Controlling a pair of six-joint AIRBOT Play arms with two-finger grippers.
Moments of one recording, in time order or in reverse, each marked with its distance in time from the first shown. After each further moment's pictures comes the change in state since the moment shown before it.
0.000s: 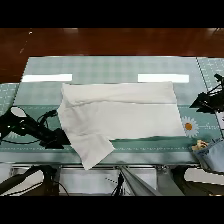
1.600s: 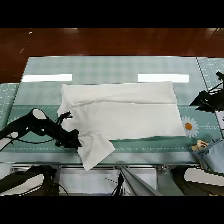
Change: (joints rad) left arm -0.274 -0.071 -0.034 -0.138 0.197 -0.125; right arm -0.001 0.026 -0.002 0.030 0.005 -0.002
